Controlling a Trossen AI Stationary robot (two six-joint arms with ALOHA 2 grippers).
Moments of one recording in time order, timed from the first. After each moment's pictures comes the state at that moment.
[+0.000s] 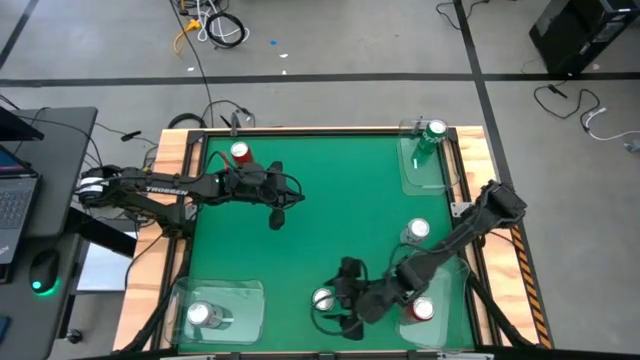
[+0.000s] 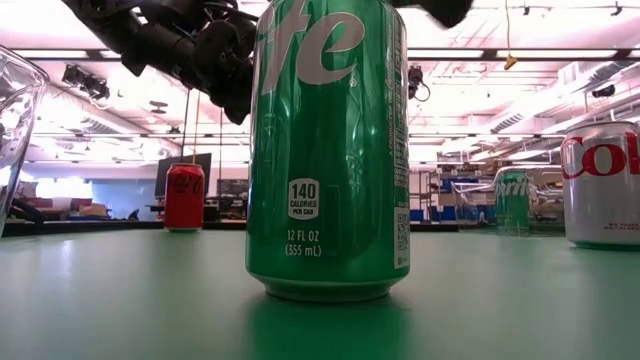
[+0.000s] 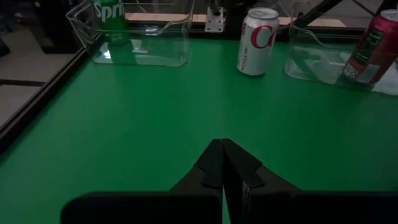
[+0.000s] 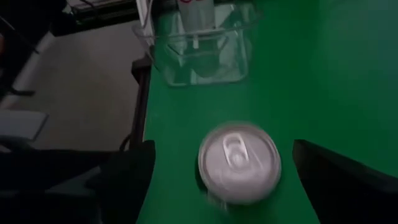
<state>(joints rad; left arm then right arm) 0.16 1.25 0.65 0.21 0.08 0.02 0.60 1.83 1.34 -0.20 0.38 0.56</state>
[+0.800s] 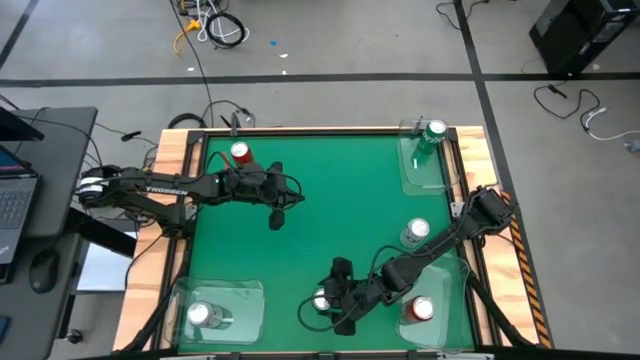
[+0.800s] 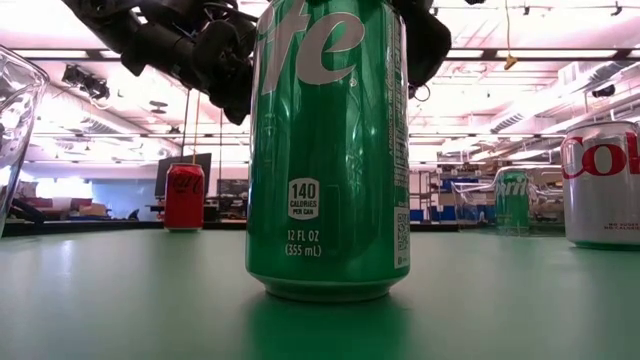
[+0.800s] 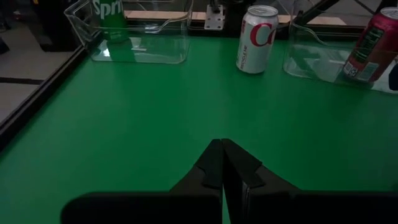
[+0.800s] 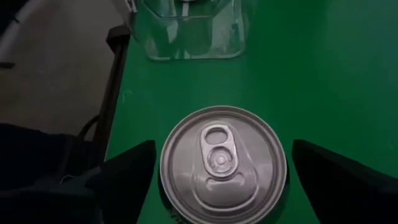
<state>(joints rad) 0.15 1.25 0.65 0.21 0.08 0.01 0.55 1.93 1.34 -0.17 0.32 0.49</state>
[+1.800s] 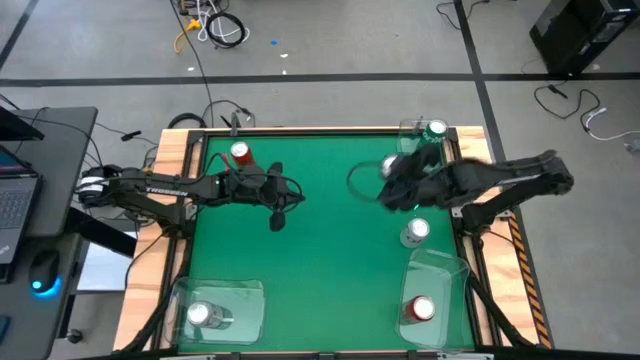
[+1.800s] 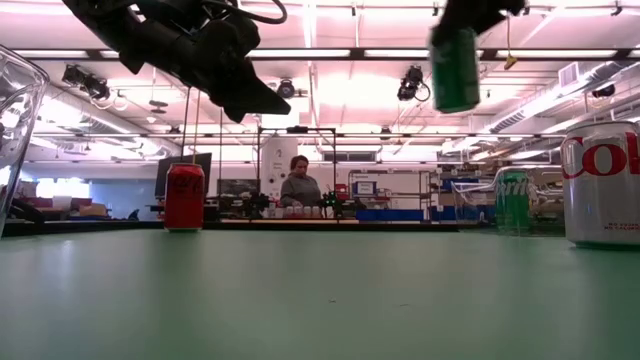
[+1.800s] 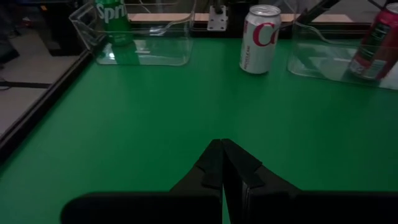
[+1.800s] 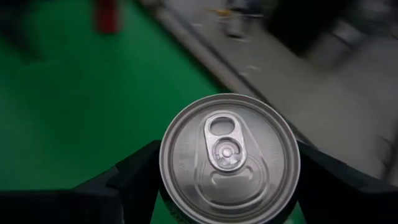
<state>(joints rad) 0.13 1.25 0.65 0.21 0.03 0.03 0.18 1.27 1.34 -1.15 0.84 0.63</state>
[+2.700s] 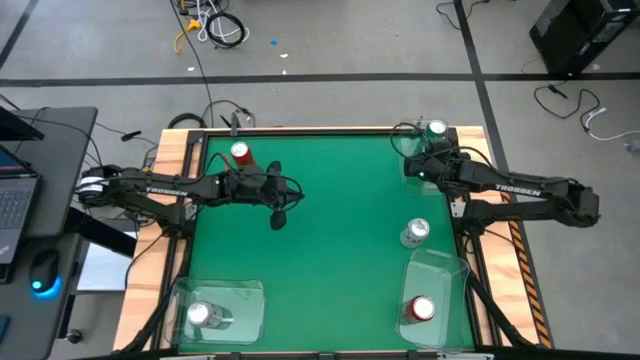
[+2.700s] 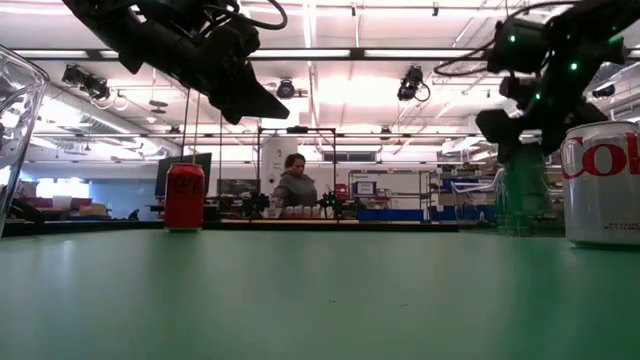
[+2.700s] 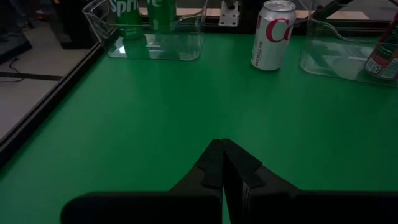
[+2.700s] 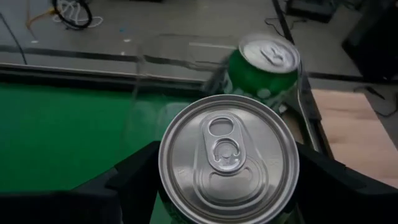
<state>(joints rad) 0.13 1.25 0.65 0.19 -0.01 0.01 -0.43 0.92 0.56 -0.70 0.86 0.88</state>
